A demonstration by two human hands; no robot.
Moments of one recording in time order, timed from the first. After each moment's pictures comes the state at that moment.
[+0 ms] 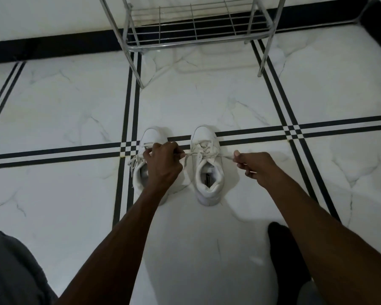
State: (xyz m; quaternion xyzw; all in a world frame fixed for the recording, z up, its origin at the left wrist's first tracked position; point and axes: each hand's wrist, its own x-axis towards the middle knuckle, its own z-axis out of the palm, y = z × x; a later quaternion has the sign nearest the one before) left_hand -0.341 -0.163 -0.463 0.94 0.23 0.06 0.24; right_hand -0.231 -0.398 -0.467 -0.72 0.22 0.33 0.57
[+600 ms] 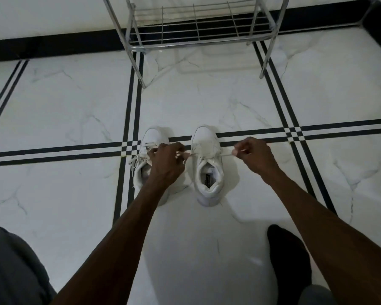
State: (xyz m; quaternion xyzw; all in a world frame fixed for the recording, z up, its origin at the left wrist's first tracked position) left_hand -0.336 -0.161 -0.468 0.94 0.20 0.02 0.28; right_hand -0.219 -0.399 -0.466 -0.86 -0.07 0.19 0.46
